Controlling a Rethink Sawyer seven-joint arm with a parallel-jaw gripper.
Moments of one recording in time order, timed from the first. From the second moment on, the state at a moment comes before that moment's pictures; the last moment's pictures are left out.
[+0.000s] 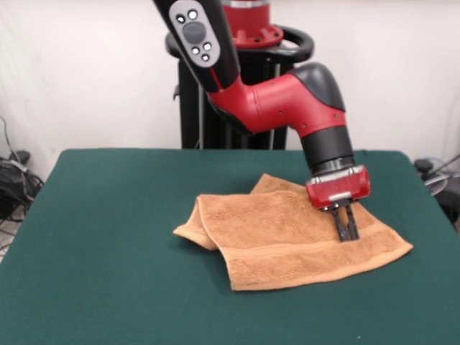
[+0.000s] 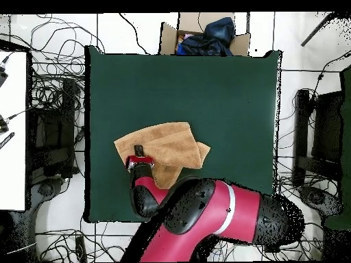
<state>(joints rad) -0.42 -0.15 0.32 2.05 -0.28 -0.92 1.76</state>
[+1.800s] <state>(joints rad) -0.41 -0.09 0.40 2.00 -0.30 -0.93 1.76</state>
